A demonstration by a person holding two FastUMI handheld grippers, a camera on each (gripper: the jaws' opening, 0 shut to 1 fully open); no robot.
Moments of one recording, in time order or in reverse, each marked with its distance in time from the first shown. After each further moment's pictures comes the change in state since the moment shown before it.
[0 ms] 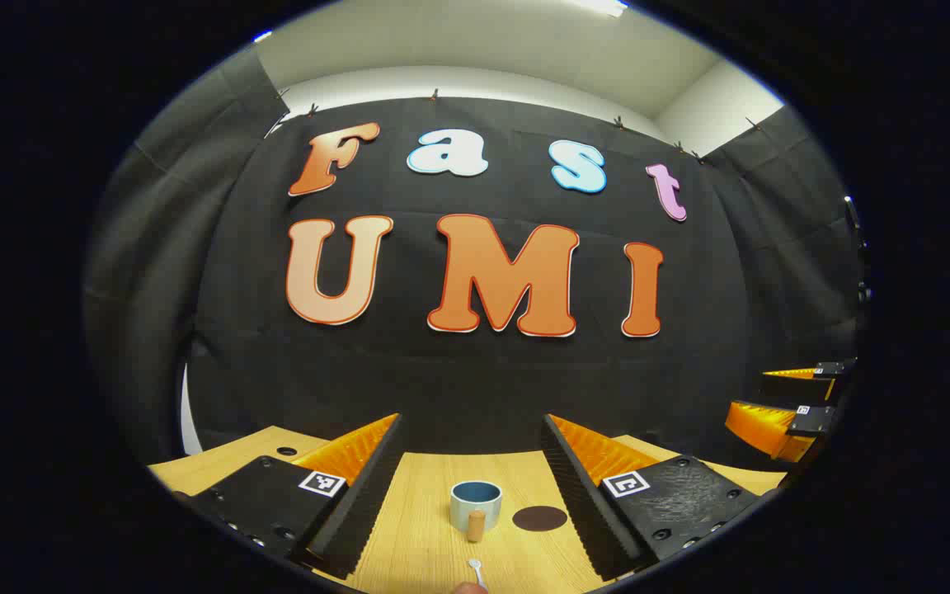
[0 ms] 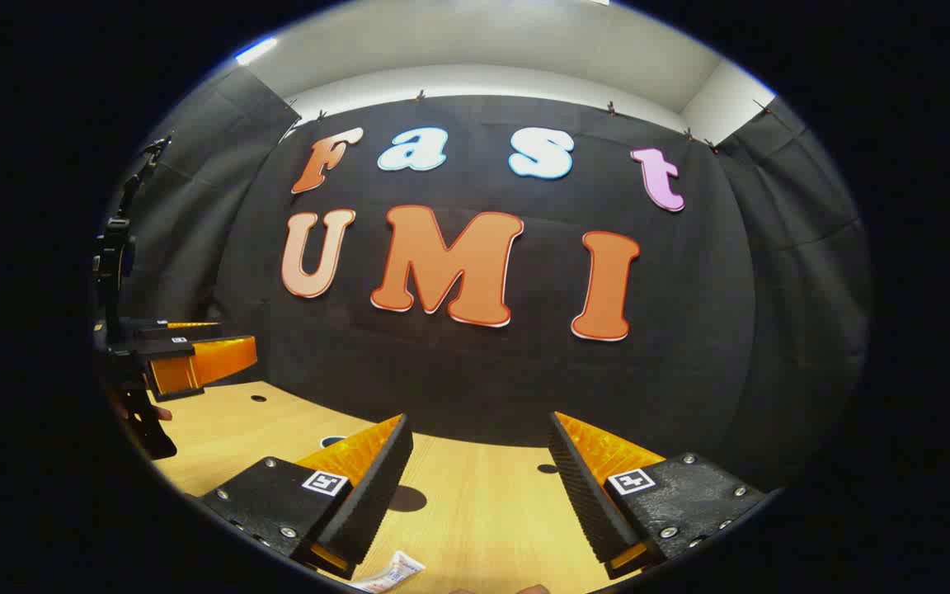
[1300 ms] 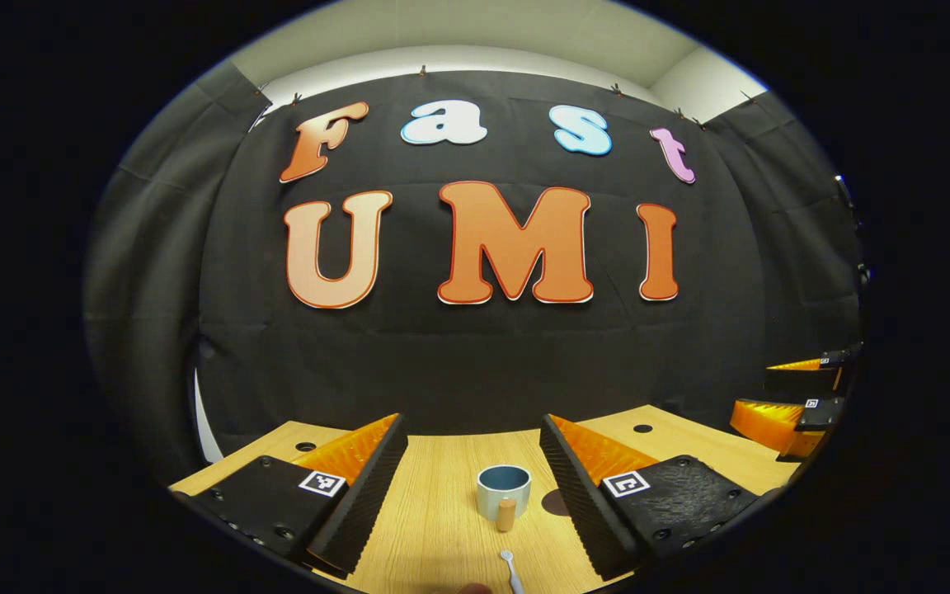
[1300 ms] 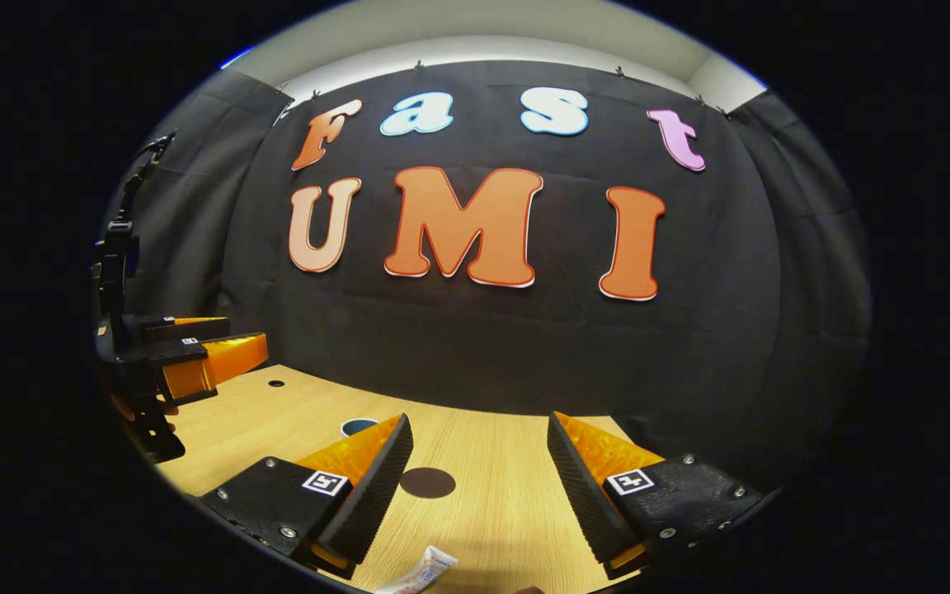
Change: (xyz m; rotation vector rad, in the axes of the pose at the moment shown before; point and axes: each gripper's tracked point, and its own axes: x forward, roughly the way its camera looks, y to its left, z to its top) left arm 0.032 0.010 -0.017 0.084 0.121 0.036; right arm 0.023 0.016 -0.025 0.063 0.167 0.056
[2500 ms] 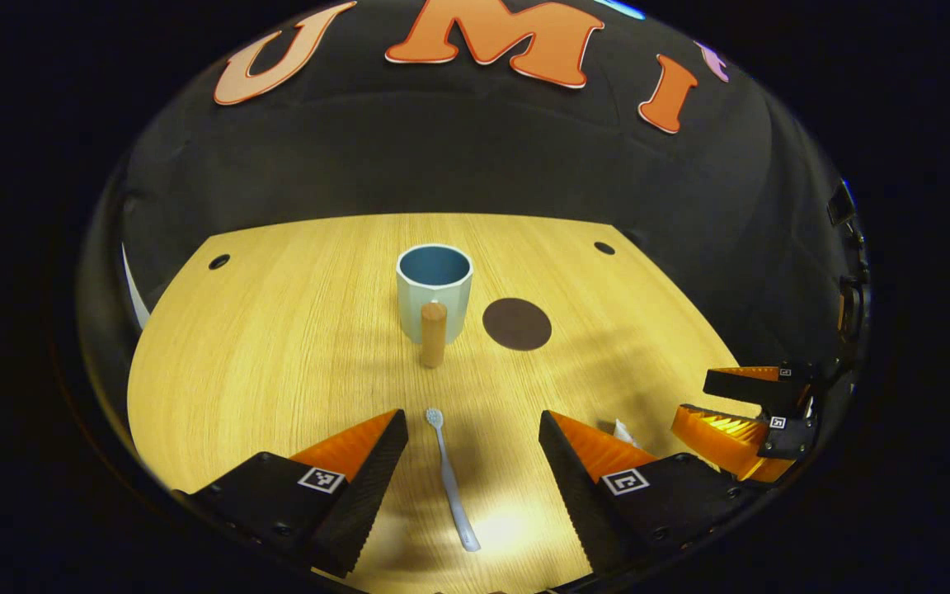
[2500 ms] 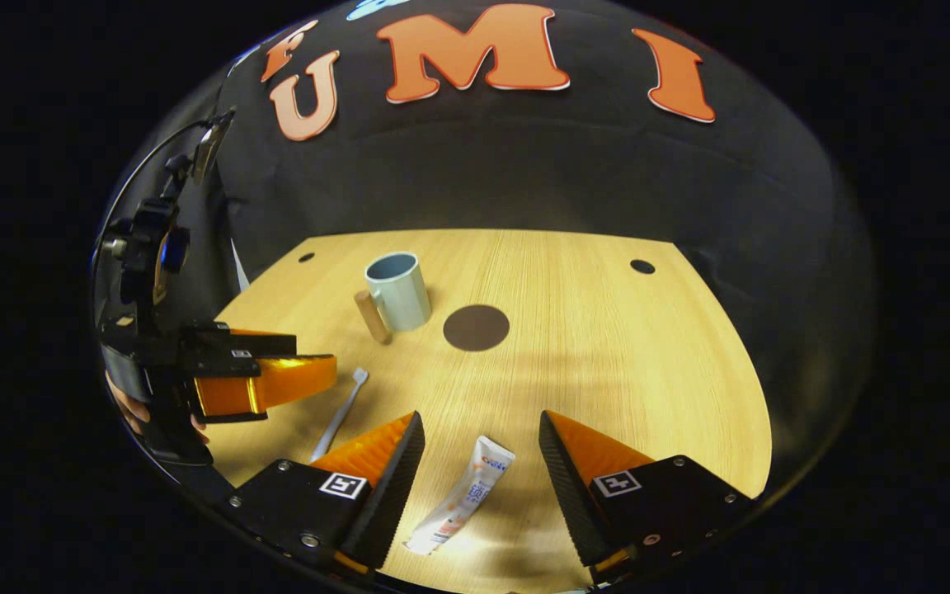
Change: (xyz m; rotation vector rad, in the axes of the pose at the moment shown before) left arm 0.001 -0.063 -0.159 -0.118 0.865 -0.203; right arm -0.010 0.037 -0.156 0.077 0.691 0.157
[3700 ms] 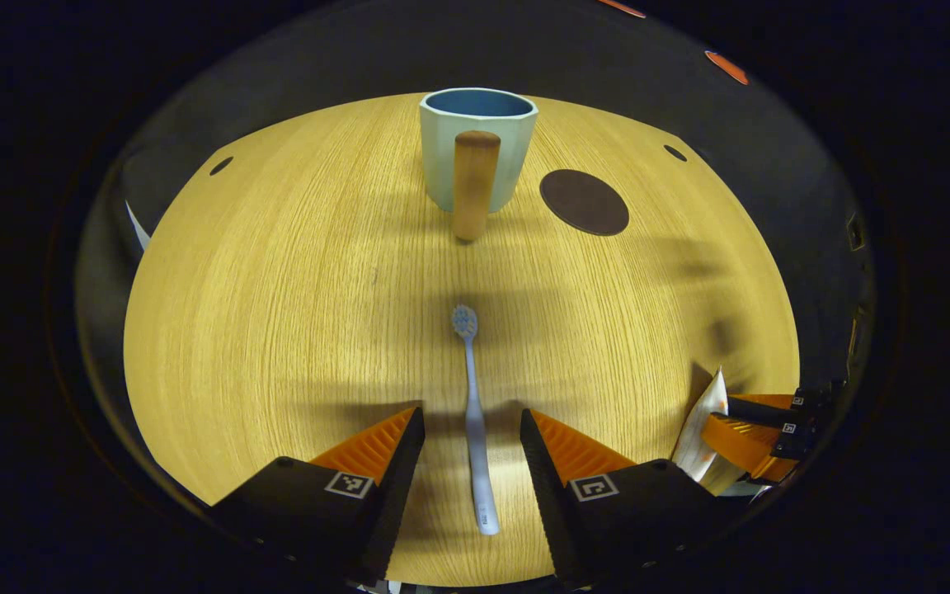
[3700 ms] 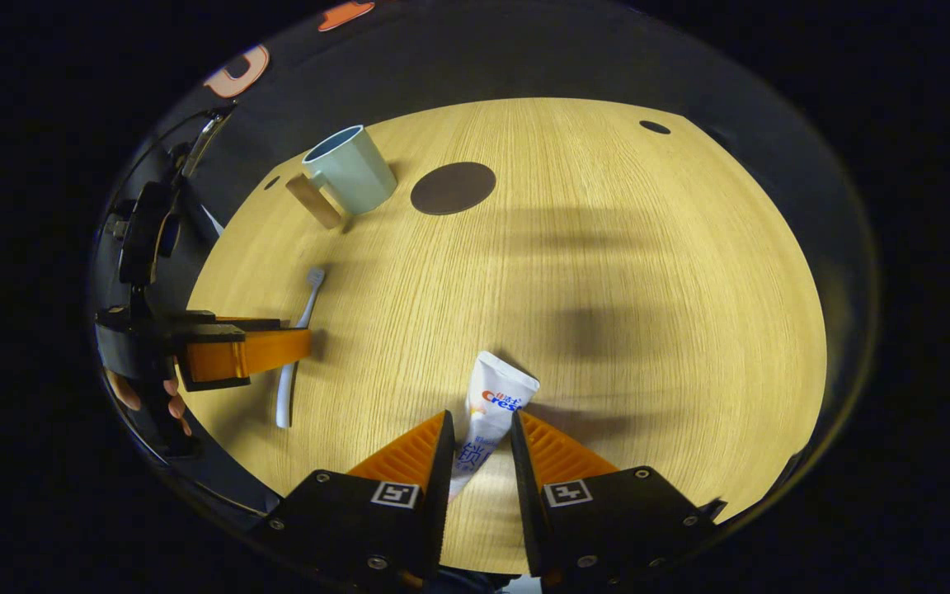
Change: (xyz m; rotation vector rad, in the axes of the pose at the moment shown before) left arm 0.017 -0.012 -0.049 -0.082 0.394 0.119; right arm 0.041 0.007 -0.092 0.125 0.420 0.066
